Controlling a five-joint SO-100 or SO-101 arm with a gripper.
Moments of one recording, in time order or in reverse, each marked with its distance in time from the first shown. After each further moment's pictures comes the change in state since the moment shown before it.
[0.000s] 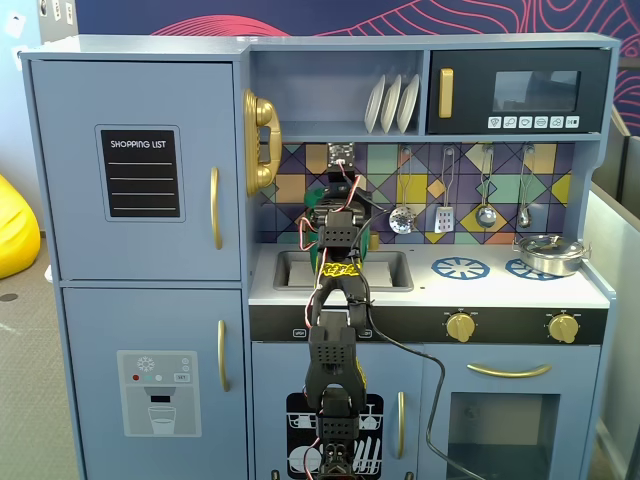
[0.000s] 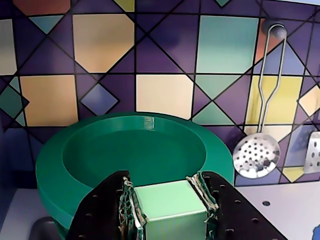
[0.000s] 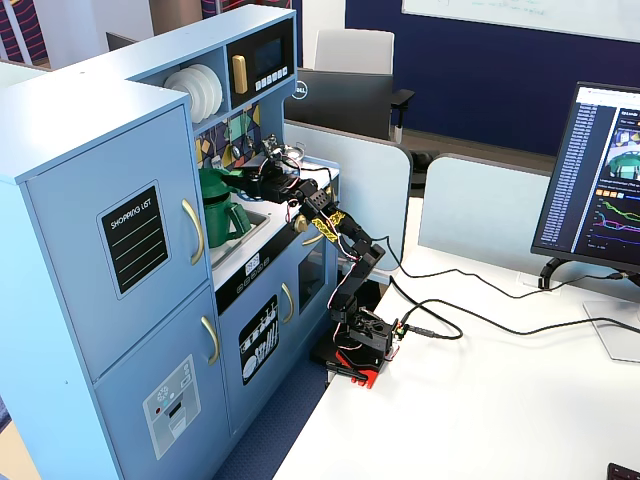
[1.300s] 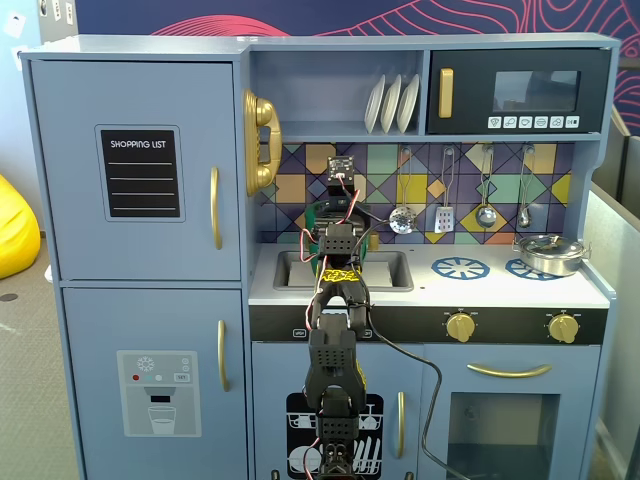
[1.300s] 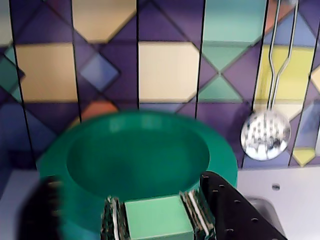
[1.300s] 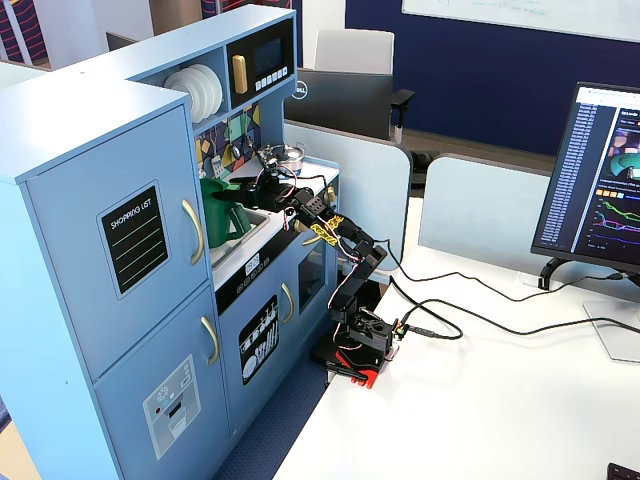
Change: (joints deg) arm -1.0 1.8 10.2 -7.6 0.1
